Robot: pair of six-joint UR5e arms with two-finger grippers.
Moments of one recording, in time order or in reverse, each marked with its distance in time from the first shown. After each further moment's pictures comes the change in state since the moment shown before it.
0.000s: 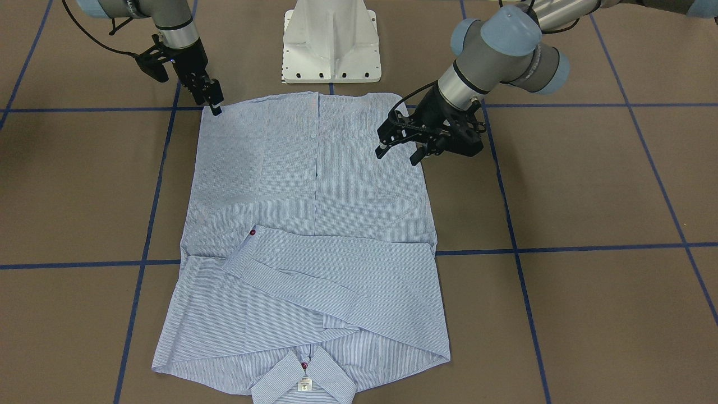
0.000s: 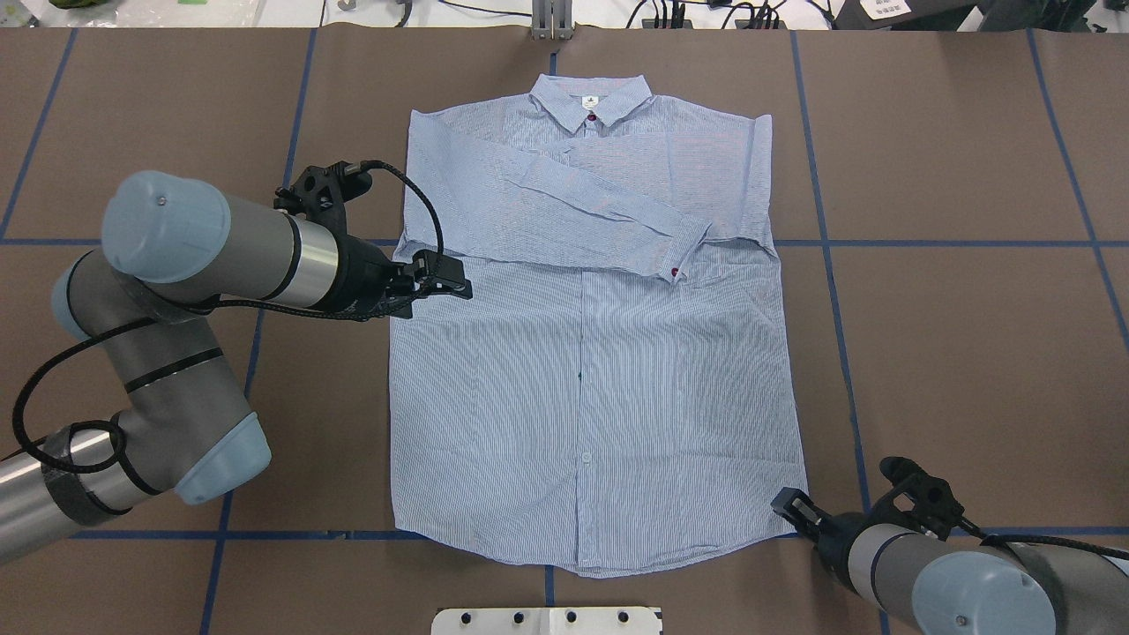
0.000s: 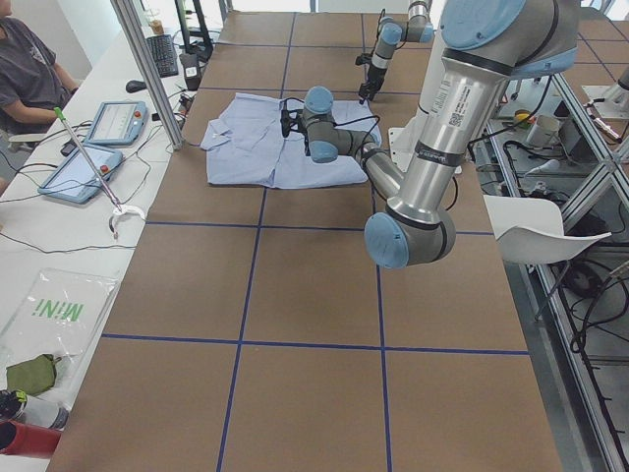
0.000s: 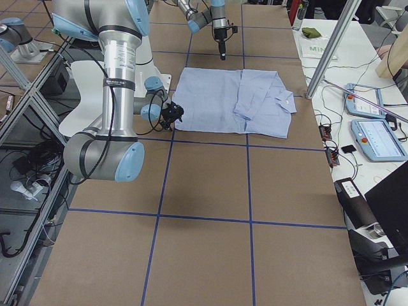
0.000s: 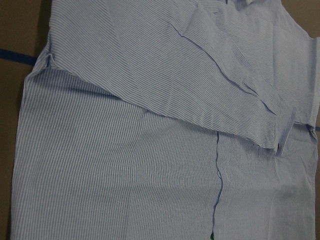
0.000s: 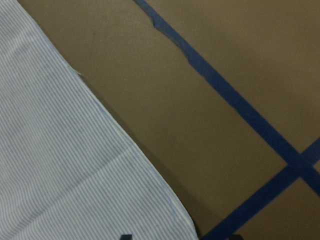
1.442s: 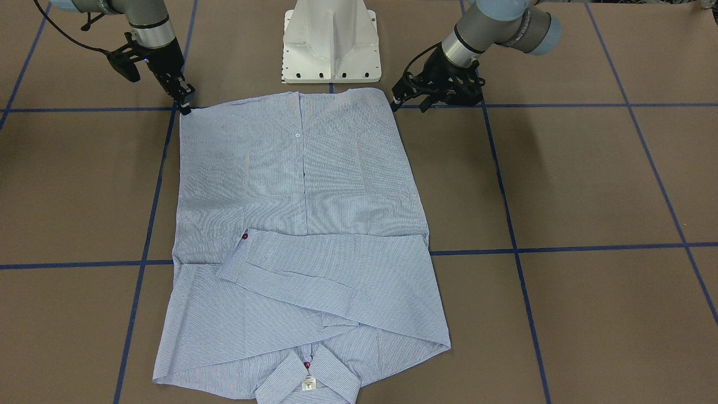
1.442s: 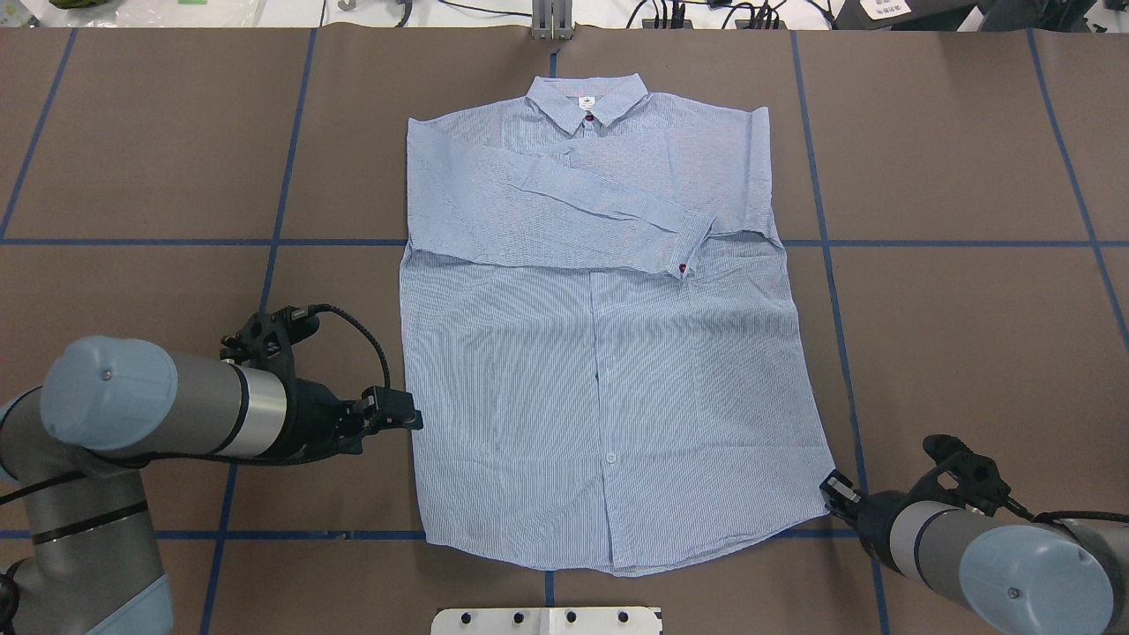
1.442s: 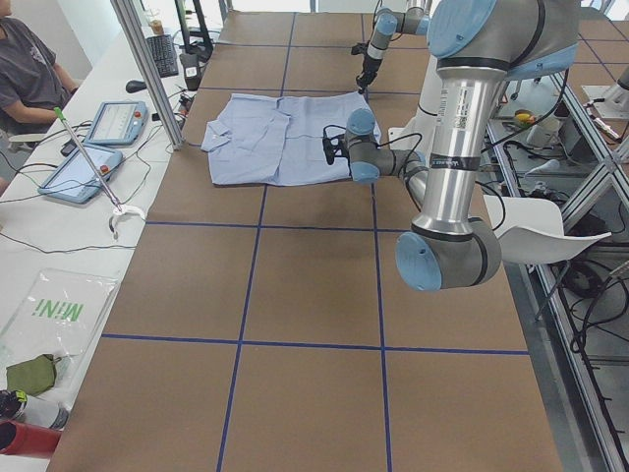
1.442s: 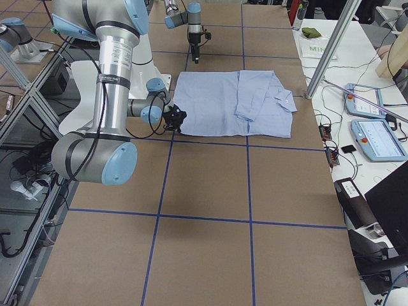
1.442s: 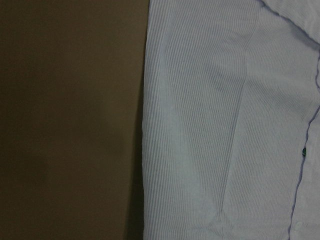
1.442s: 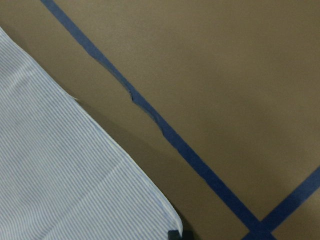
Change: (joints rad) left arm 0.311 0.272 -0.201 0.000 0.164 -0.282; right arm 0.066 -0.093 0.056 0.001 0.031 -0.015
